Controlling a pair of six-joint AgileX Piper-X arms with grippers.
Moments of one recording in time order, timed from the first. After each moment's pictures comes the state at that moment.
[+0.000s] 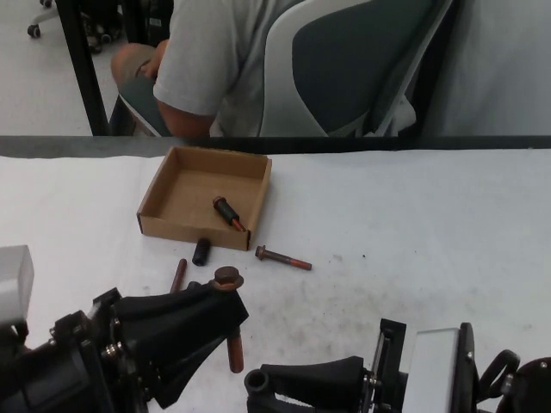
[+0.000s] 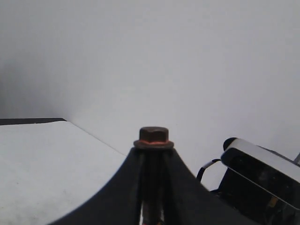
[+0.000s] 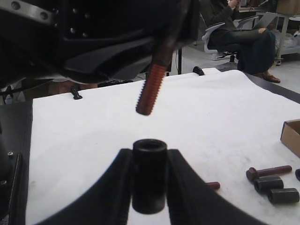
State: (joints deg) left arm -35.6 63.6 -1.1 -73.2 27.0 -30.9; right arm 57.7 77.0 -12.4 -55.3 -9.8 1.4
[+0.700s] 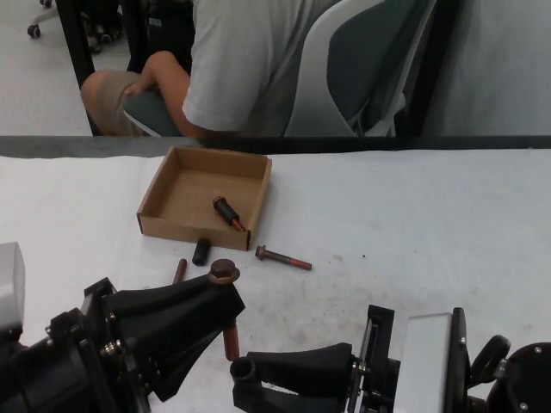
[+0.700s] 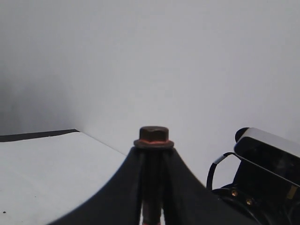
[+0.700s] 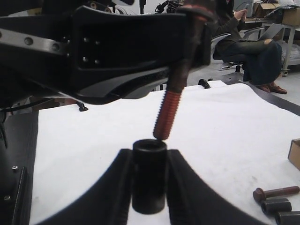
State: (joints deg) left arm -35.7 63.6 -1.2 -73.5 25.8 -26.6; right arm 57.7 77.1 -14.8 -55.3 -11.1 1.4
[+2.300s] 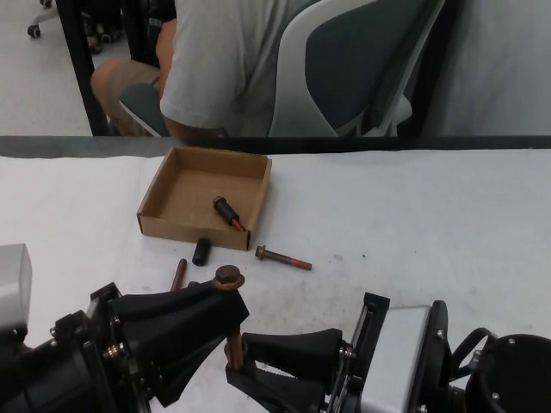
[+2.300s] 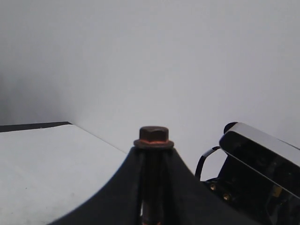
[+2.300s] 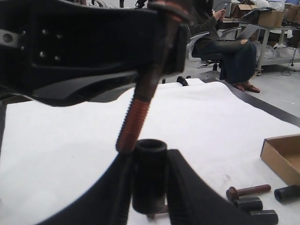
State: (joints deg) left arm -35.7 63.6 -1.3 -72.6 26.9 -28.3; right arm 57.7 79.6 -17.0 -54.4 -6.2 -2.4
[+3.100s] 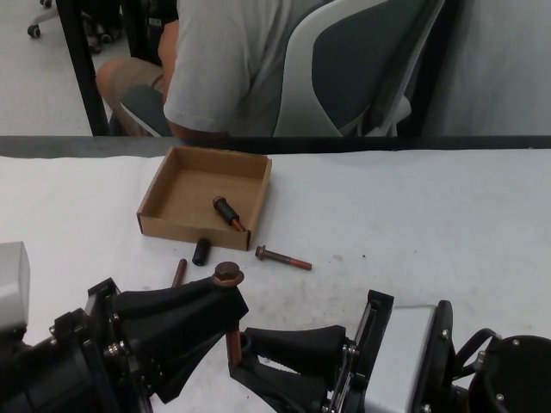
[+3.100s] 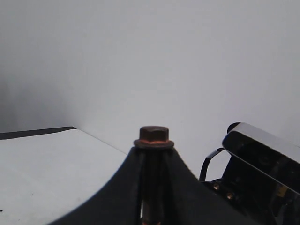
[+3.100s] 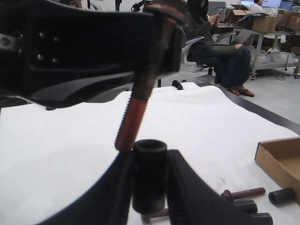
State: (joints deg) left arm -35.7 63.6 -1.5 -73.0 26.9 -26.2; right arm 57.7 80.0 -16.9 -56.3 -5.8 -2.0
